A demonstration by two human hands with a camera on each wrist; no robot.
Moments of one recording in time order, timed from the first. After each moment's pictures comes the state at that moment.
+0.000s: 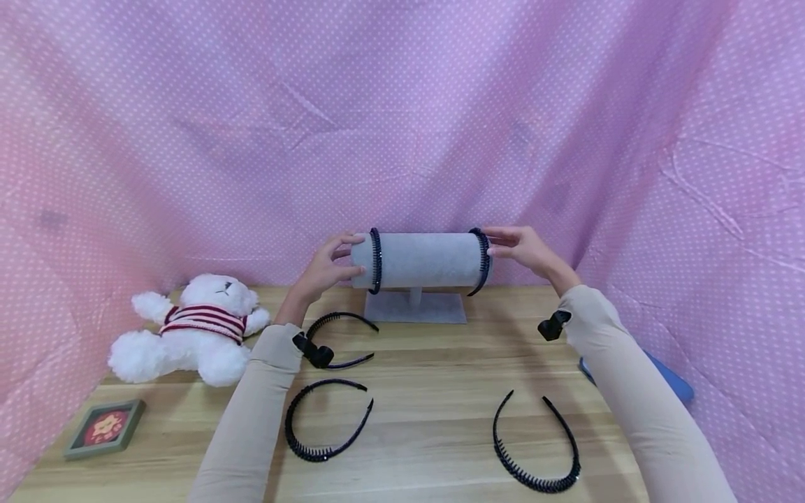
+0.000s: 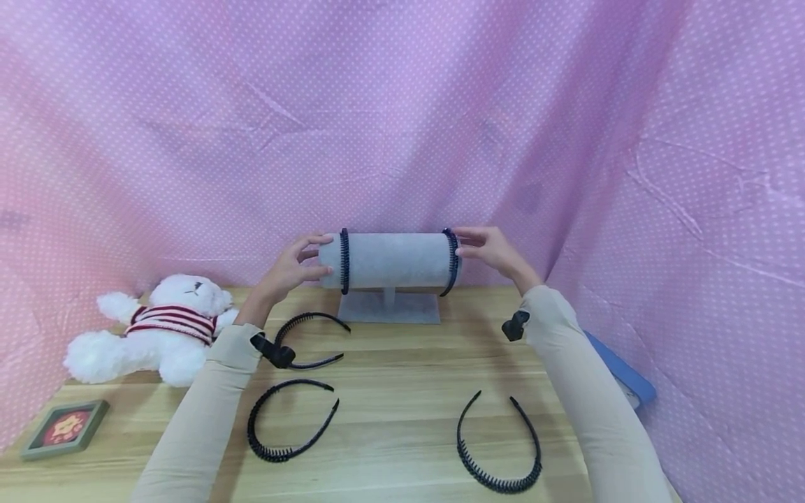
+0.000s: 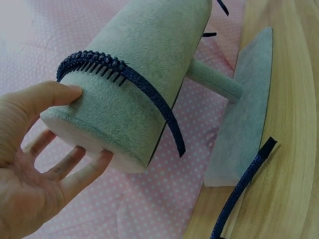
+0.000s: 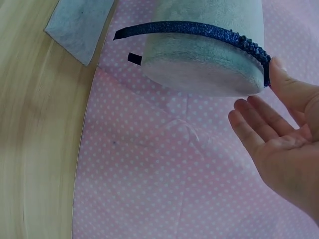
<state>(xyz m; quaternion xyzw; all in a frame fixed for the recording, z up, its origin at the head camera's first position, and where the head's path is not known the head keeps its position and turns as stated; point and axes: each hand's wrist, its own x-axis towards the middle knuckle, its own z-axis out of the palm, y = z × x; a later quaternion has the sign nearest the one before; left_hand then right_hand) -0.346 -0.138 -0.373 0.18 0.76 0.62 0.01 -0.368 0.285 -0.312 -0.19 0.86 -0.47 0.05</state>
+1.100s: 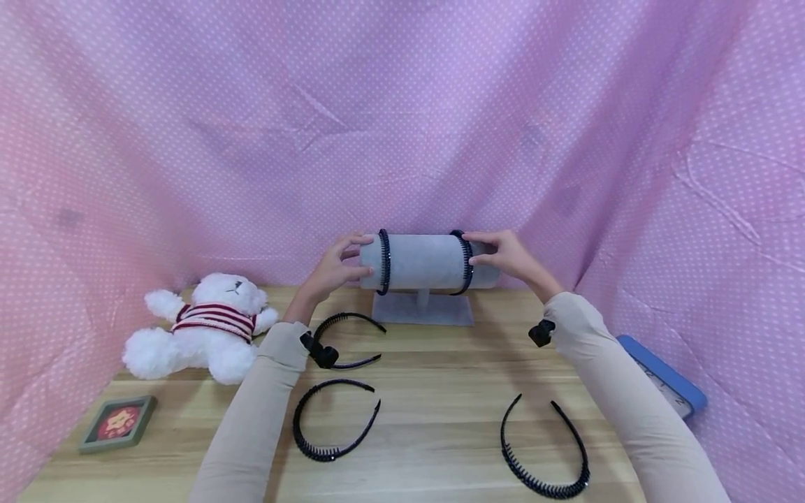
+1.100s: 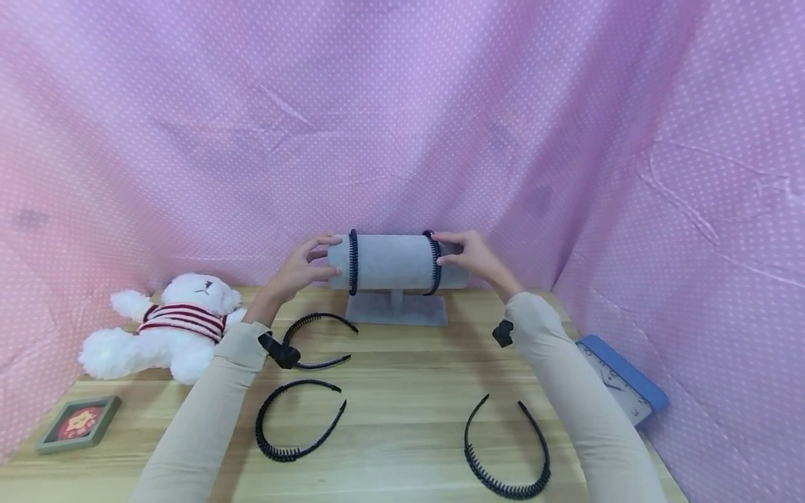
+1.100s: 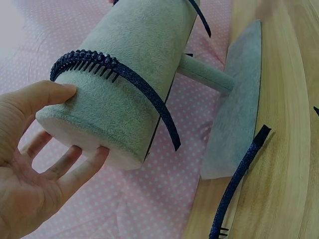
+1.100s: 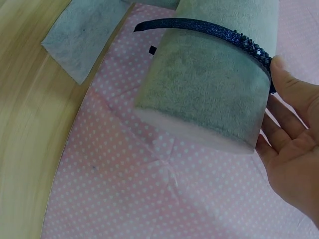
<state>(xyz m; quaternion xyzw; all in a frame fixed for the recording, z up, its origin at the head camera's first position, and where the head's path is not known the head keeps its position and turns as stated) -0.344 -0.137 -0.372 0.17 0.77 0.61 0.01 -0.362 0.236 -0.314 -0.28 0.89 -0.37 -0.04</state>
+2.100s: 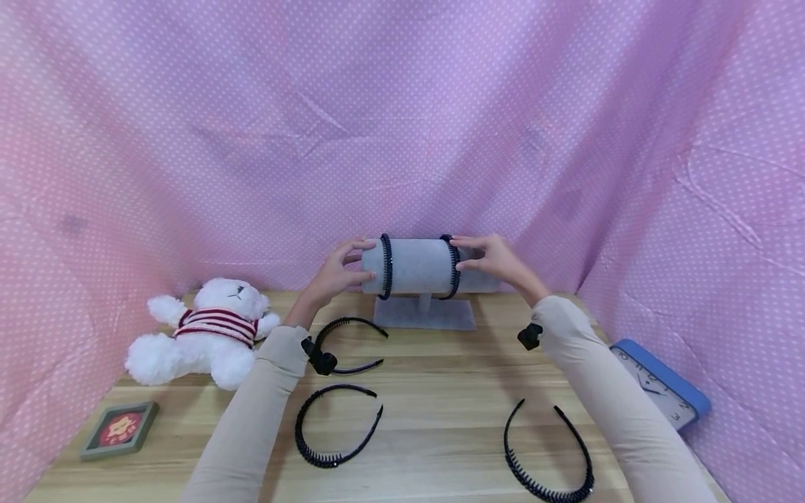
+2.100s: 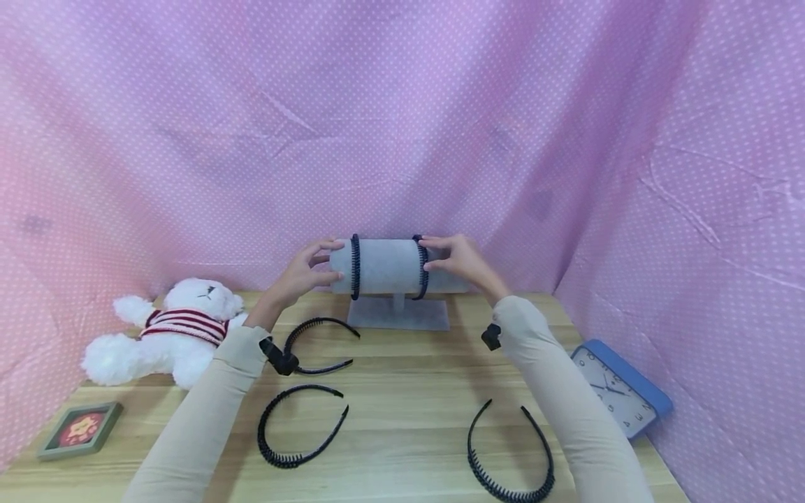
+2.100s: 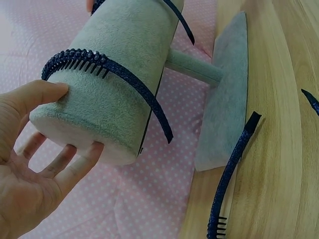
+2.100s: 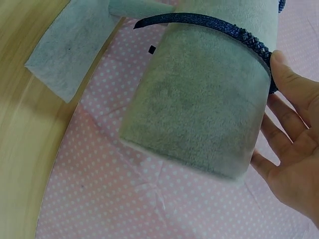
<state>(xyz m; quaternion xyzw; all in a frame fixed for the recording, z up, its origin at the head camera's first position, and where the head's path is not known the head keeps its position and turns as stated) -0.337 -0.135 -0.372 0.18 0.76 0.62 0.02 -0.359 0.214 -0.316 -0.27 0.90 -0.35 -0.03</state>
